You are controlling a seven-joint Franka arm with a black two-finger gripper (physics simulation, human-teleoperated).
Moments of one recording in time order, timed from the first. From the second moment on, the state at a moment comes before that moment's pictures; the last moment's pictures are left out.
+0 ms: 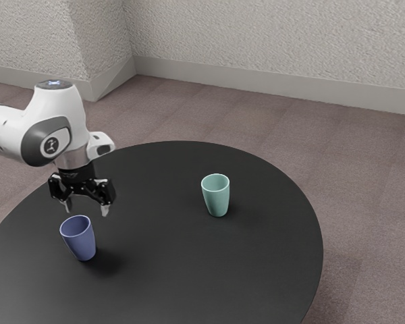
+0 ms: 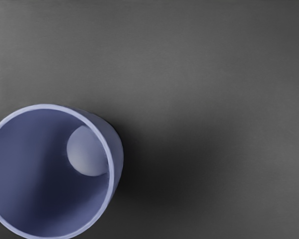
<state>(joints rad) 0.09 -0.23 -0.01 -2.40 0.07 2.12 -0.29</state>
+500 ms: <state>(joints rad) 0.11 -0.23 0.01 -2.49 0.07 2.21 -0.23</state>
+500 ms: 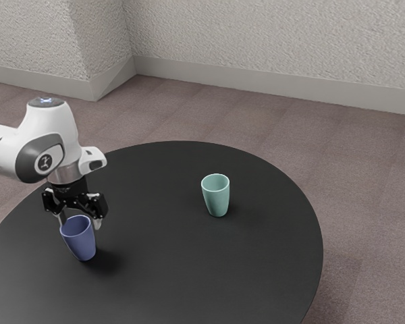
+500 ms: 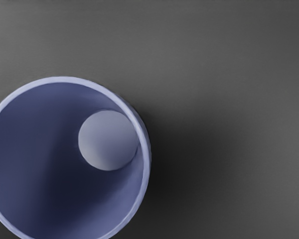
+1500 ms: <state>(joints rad) 0.12 -0.12 0.05 -2.46 0.08 2.33 -0.09</state>
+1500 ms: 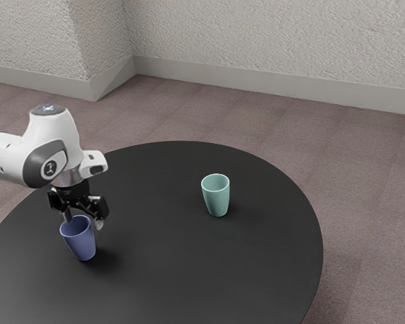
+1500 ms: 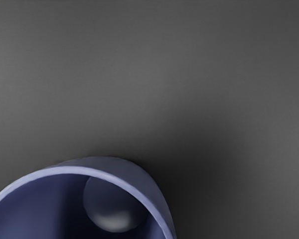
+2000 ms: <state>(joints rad) 0.12 -0.09 0.03 -2.46 0.08 2.37 -0.07</state>
